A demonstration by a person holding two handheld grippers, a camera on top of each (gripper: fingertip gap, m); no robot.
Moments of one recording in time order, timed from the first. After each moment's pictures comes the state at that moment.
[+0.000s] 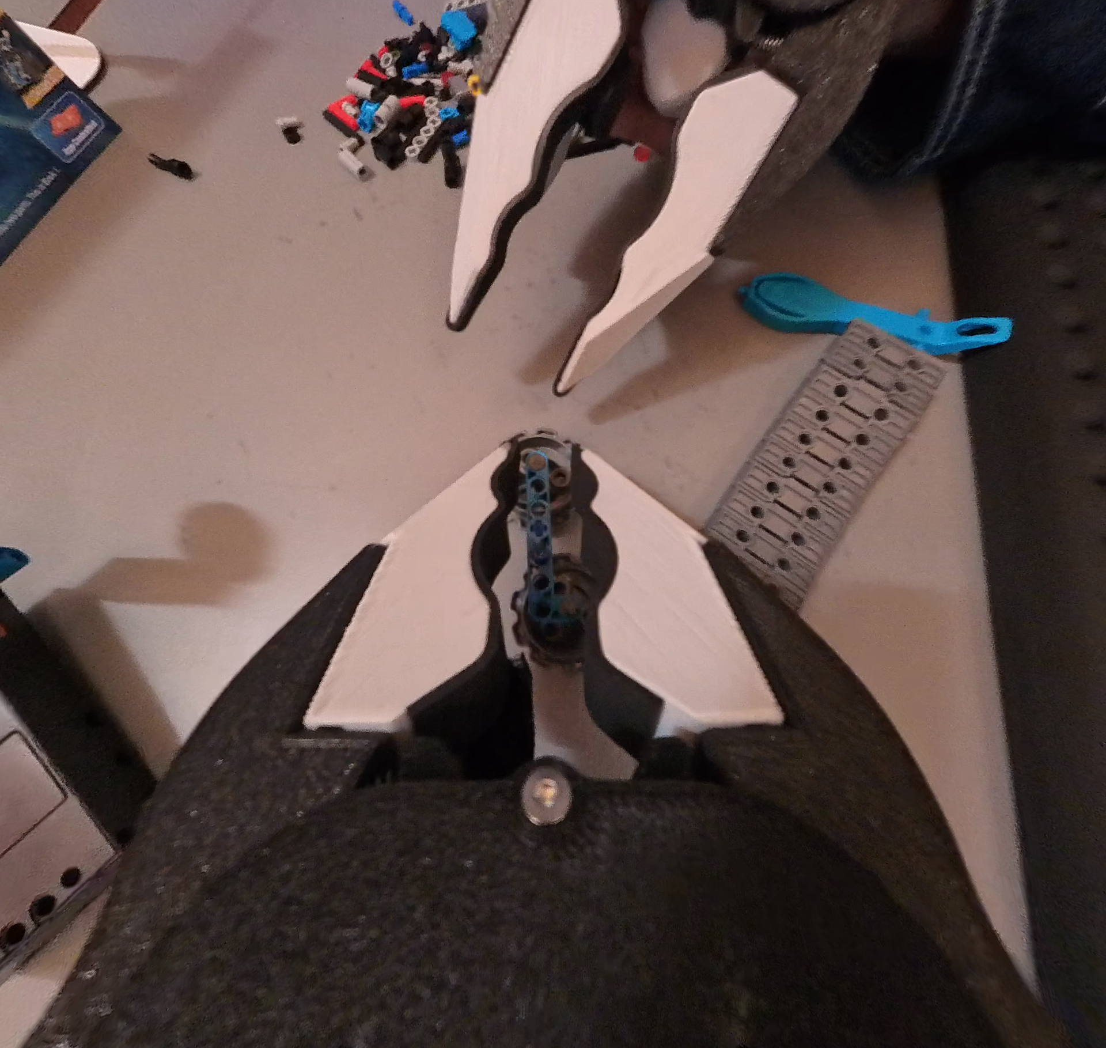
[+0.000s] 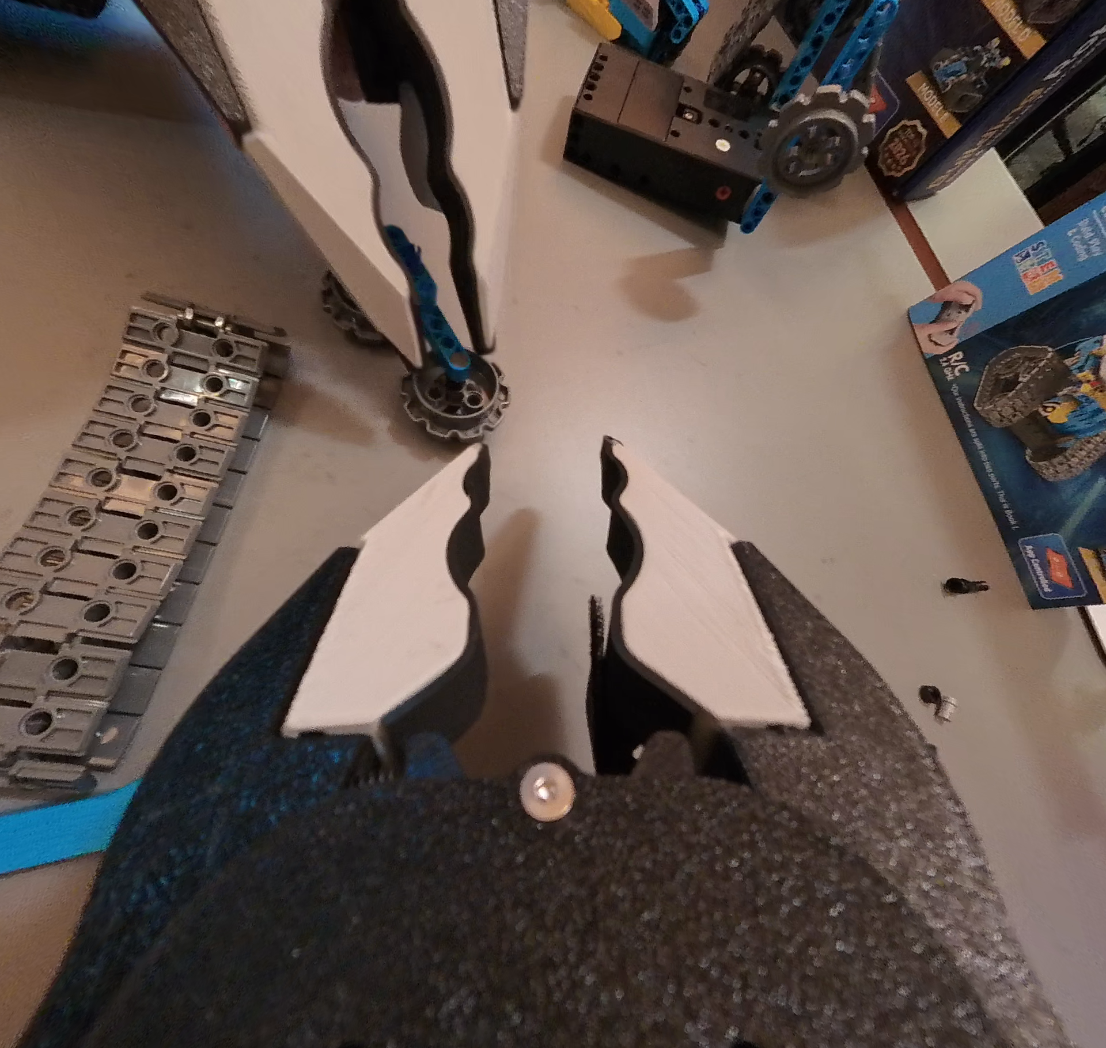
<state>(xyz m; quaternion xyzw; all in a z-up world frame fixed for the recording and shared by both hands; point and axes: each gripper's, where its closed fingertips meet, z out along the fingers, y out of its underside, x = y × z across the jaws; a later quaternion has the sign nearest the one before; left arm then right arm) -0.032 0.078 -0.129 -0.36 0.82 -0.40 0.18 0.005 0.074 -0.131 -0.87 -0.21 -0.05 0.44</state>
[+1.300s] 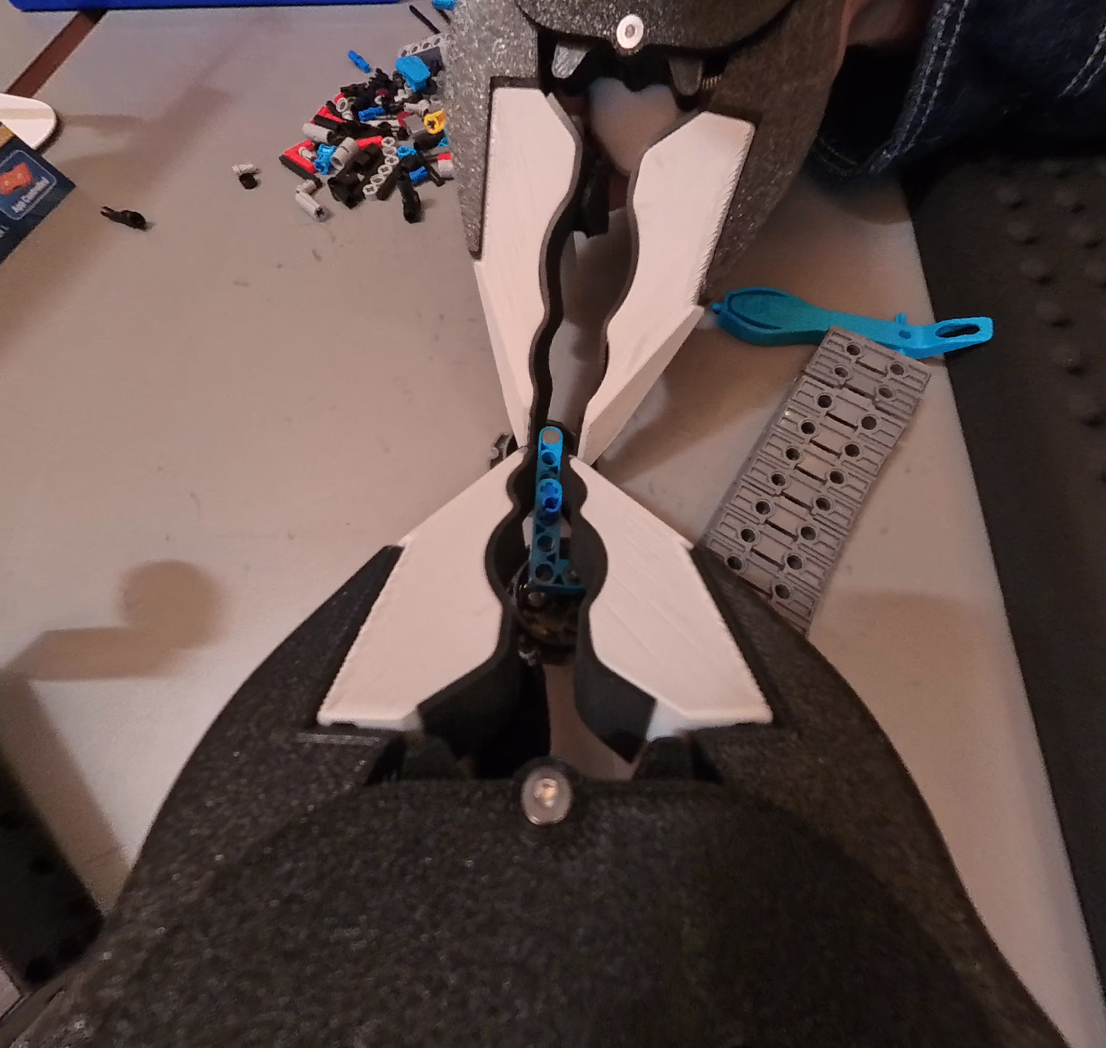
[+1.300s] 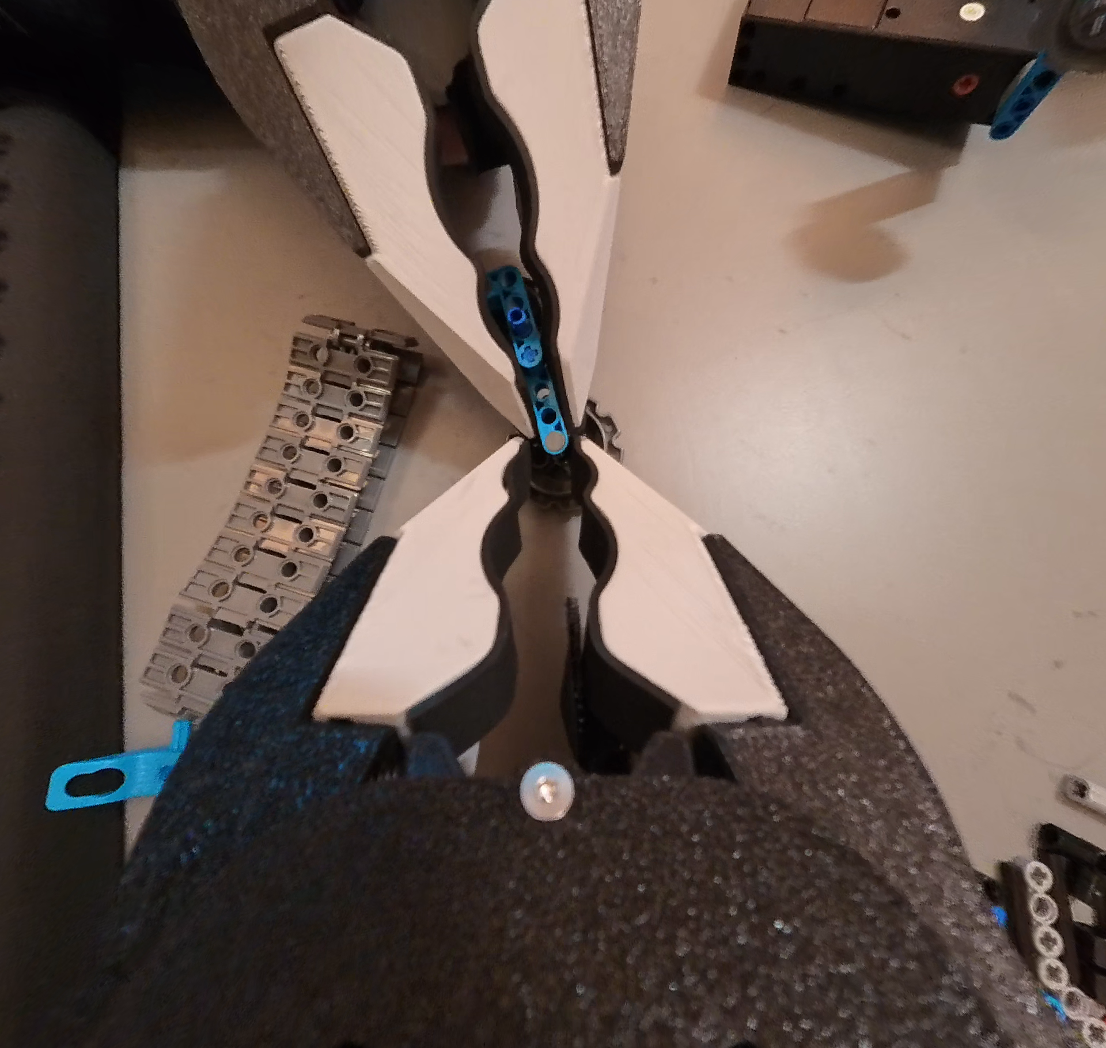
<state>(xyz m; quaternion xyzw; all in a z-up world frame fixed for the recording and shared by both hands) -0.027 0.060 -0.137 -0.33 0.82 -0.43 0.18 -0.033 0.068 -0.150 -0.90 -0.21 0.10 0.37</state>
